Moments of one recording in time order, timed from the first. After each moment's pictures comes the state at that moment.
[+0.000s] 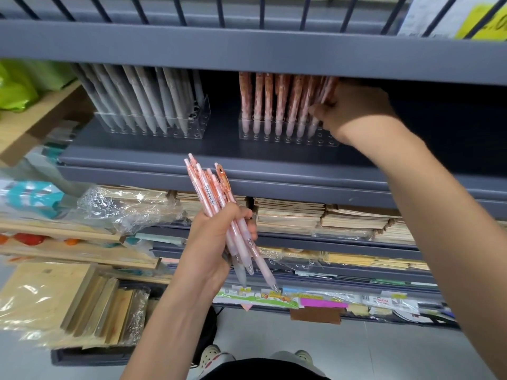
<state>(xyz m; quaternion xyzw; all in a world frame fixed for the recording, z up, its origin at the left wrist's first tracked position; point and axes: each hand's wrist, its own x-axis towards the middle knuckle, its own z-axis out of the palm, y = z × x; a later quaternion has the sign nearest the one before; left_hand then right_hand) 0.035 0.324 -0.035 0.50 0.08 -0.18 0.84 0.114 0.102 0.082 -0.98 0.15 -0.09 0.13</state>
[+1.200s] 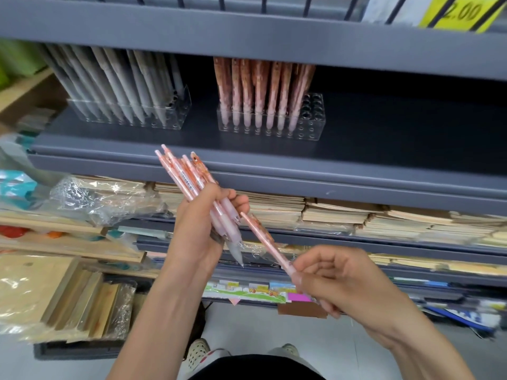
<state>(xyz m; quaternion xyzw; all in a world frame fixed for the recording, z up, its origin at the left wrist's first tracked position) 0.031 0.294 -0.016 0.47 0.17 -0.13 0.86 -0.082 0.116 0.000 -0.73 0.13 0.17 0.65</state>
